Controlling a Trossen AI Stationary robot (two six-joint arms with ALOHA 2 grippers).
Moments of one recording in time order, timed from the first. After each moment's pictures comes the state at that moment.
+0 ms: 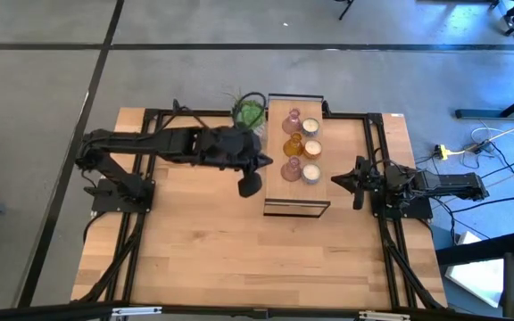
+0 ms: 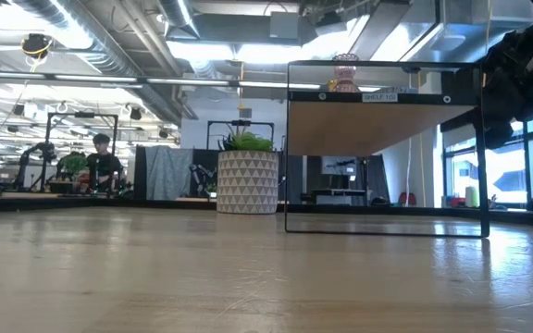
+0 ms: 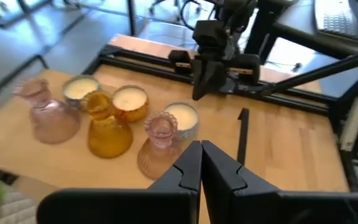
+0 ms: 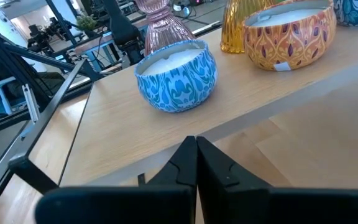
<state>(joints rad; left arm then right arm) -0.02 1.55 1.64 -0.59 -0.20 -0.23 0.10 0.01 0.11 -0.33 0.25 0.42</state>
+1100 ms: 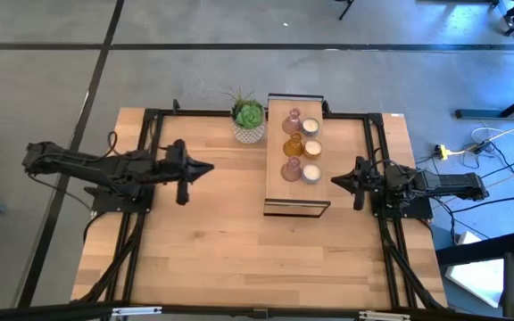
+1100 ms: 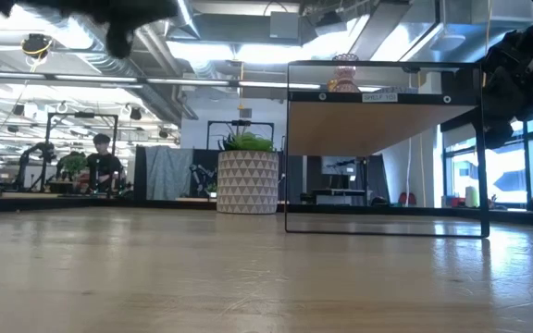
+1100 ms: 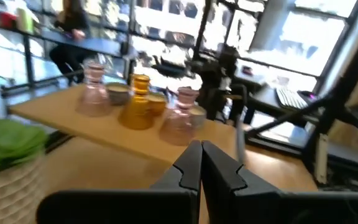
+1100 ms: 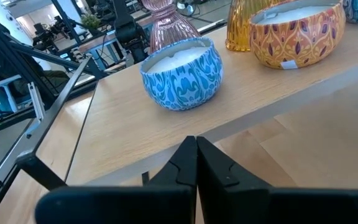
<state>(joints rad) -0.11 0.68 0.47 0.18 -0.32 -0.24 0.10 0.01 0.11 -0.33 0.23 0.42</state>
